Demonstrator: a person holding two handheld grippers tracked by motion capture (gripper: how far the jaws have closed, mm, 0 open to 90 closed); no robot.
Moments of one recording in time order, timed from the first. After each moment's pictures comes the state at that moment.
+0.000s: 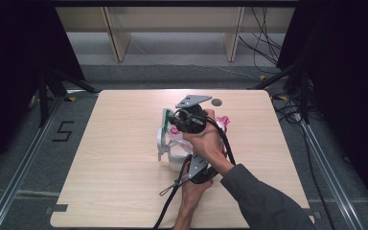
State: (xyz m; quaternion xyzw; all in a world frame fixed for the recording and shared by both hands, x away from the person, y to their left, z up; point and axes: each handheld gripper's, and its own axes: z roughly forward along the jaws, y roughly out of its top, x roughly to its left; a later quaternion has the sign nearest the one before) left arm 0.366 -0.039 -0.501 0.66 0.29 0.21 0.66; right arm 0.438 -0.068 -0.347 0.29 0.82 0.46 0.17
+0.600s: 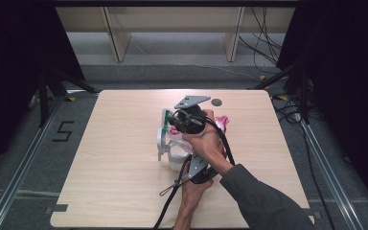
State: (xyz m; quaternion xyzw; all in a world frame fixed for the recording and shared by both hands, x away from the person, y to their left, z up) left arm 0.366 -0.039 -0.502 0.66 0.29 0.21 0.66; right arm 0.438 -0.066 -0.349 0.29 0.83 0.46 0.17
